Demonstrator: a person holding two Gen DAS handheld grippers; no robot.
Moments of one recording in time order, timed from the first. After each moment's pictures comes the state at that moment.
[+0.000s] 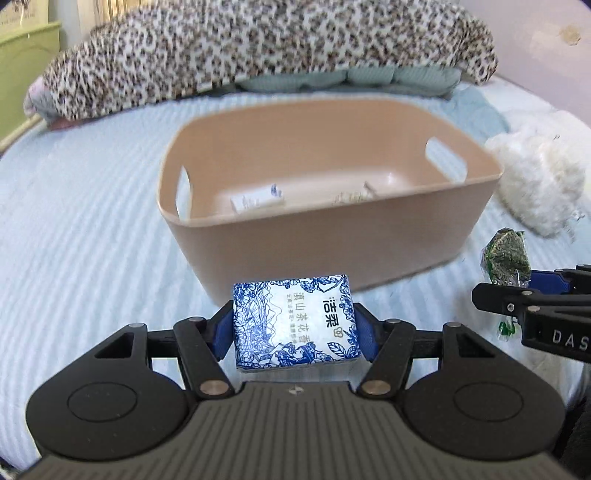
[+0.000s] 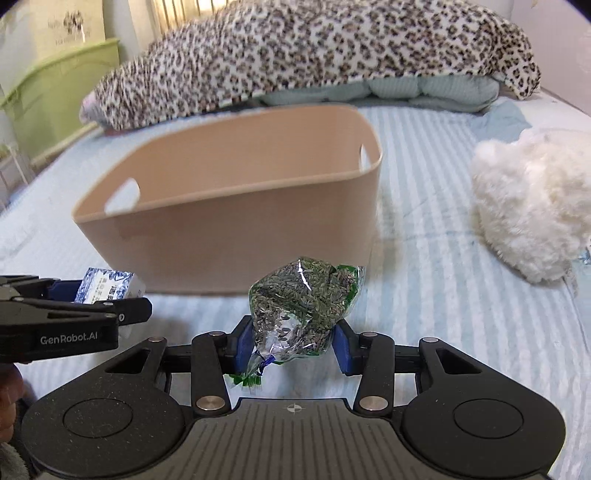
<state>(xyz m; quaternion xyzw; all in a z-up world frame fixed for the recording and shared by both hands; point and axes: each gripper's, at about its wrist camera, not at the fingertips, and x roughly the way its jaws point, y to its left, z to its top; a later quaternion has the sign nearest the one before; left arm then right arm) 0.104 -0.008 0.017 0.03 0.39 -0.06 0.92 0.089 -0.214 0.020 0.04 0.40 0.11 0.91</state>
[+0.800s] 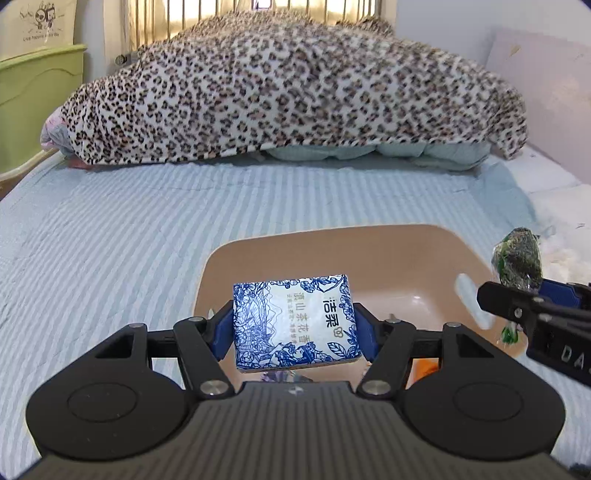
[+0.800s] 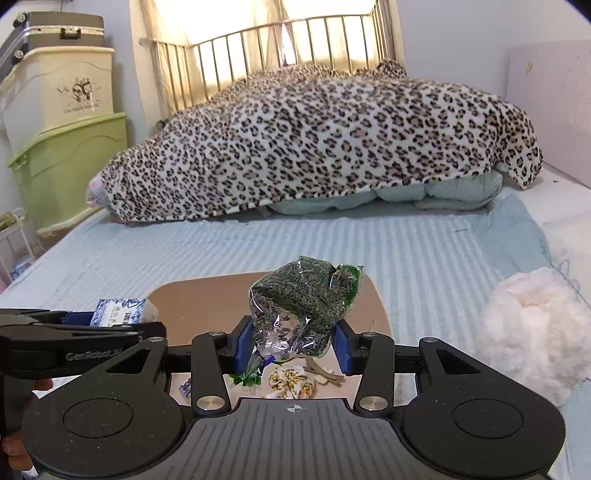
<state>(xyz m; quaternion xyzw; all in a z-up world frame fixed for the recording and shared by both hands) 0.200 0.000 0.080 0.01 0.35 -0.02 0.94 0.174 -0.191 0.094 0.04 0.30 0.11 0.95</state>
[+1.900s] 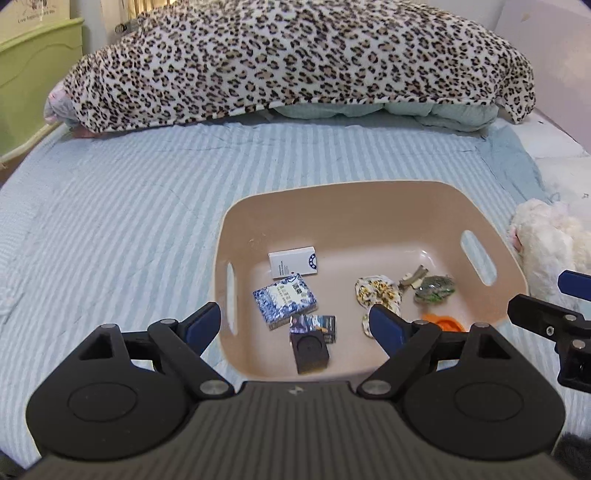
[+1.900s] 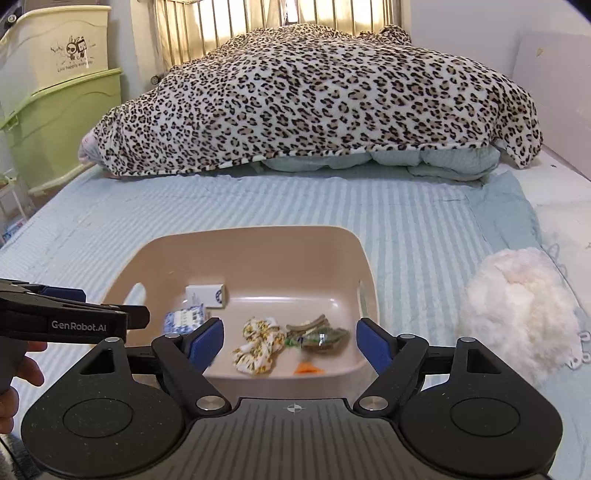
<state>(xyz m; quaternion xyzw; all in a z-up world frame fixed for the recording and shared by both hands) 0.170 0.008 0.101 0.02 0.42 -0.01 0.91 0.144 -0.198 0.112 0.01 0.37 0.10 0.92</state>
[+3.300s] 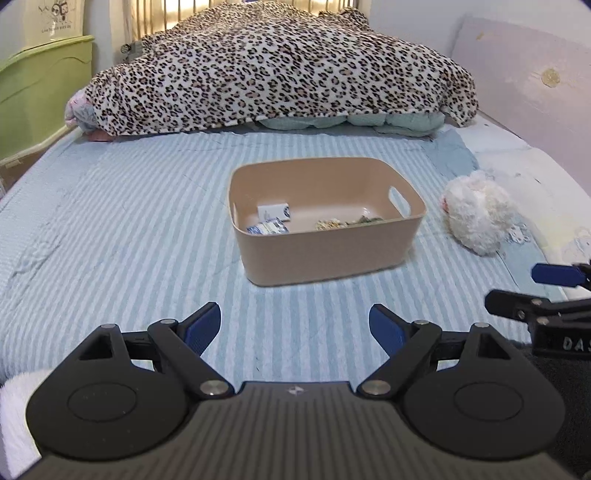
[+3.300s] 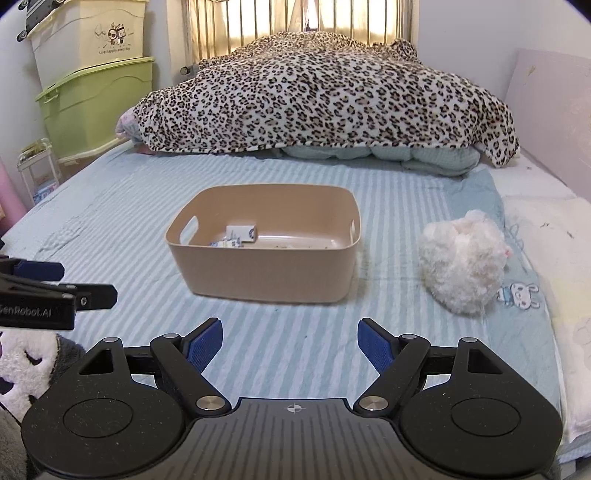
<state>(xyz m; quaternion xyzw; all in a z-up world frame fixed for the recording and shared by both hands) -0.028 0.017 0.144 0.01 0.38 -0.05 0.92 -0.030 -0.214 0.142 -0.02 0.37 0.12 0.92</state>
